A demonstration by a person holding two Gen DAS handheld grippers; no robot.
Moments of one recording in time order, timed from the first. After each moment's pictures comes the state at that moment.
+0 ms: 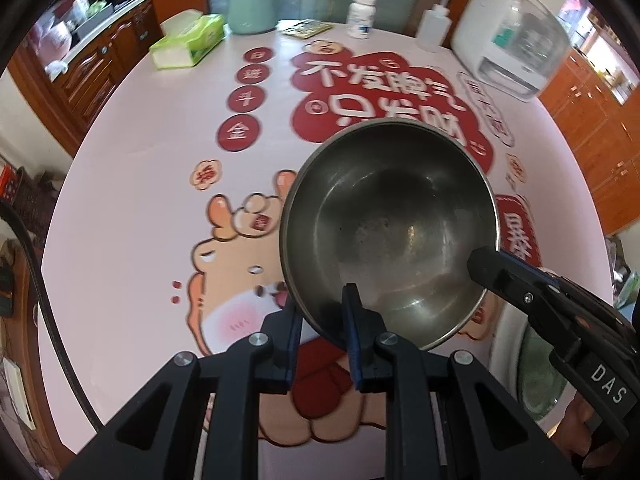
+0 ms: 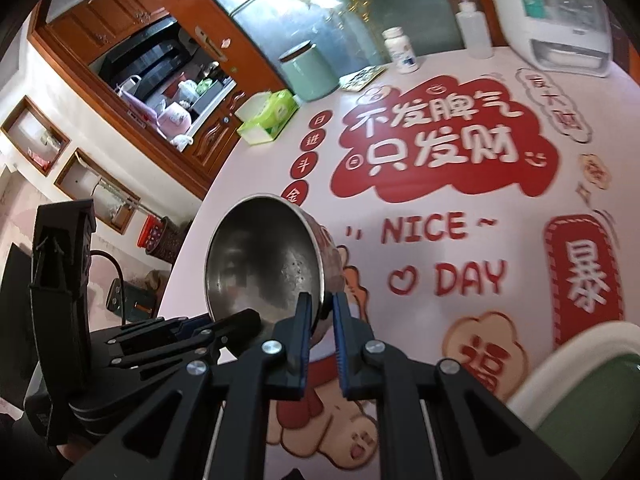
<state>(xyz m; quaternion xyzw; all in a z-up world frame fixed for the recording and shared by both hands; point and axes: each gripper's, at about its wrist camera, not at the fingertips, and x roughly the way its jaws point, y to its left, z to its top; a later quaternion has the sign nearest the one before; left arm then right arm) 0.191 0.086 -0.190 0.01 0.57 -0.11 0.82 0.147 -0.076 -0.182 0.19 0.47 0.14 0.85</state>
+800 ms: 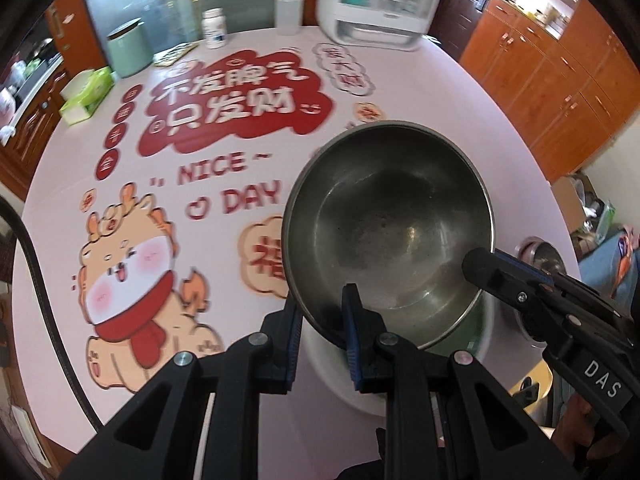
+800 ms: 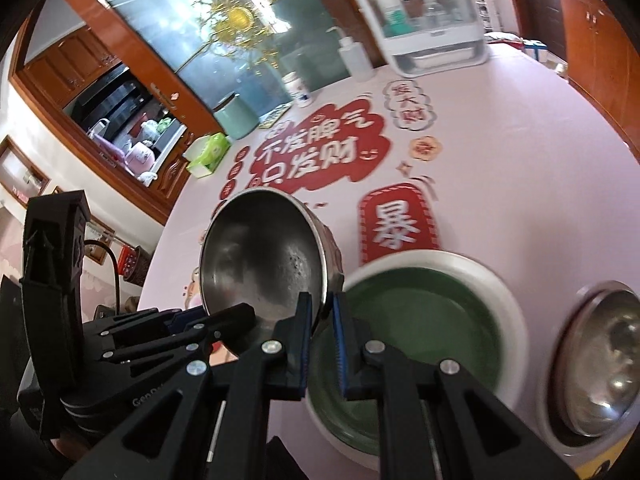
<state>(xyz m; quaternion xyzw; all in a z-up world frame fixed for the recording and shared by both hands) 0.088 -0.103 -0.151 0.06 0.55 -0.21 0.80 0.019 -0.246 -0.149 0.22 0.46 0.06 0.86</state>
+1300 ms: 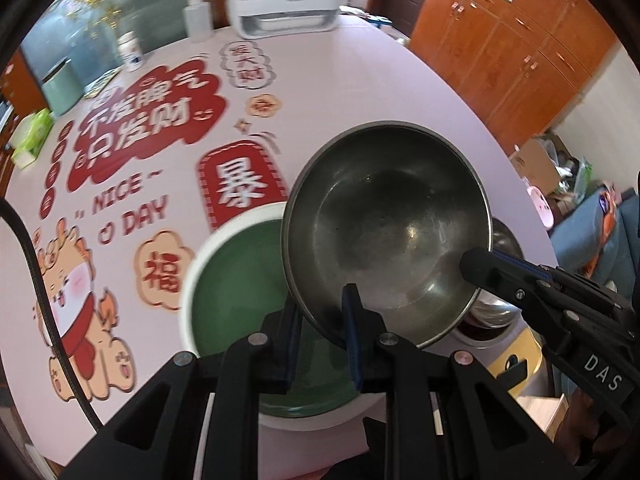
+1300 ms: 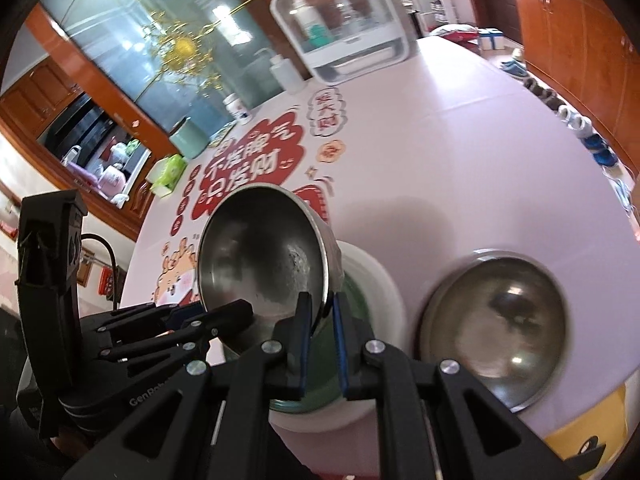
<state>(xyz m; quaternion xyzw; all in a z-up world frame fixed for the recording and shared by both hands) 0.045 -0.212 -0.157 0.10 0.55 -0.27 0.78 -0.041 -0.342 -0.148 0.24 0.46 0.00 0.85</state>
